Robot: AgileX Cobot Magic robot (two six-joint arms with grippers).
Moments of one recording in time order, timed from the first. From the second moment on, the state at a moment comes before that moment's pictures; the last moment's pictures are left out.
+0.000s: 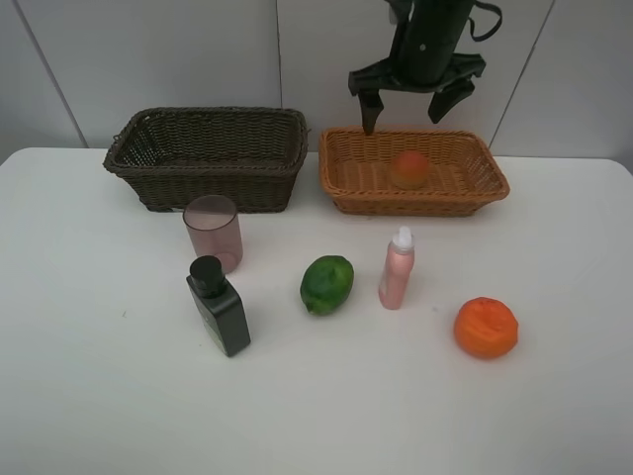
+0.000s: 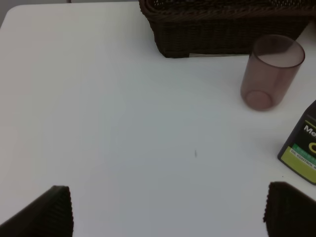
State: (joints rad) left arm -0.07 -0.01 -0.51 0.06 1.06 -0.08; right arm 0.44 2.12 -2.01 -0.18 1.22 0.22
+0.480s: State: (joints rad) left arm -0.07 -0.01 -0.51 0.06 1.06 -0.08; right arm 0.49 1.96 -1.73 -0.11 1.22 0.29
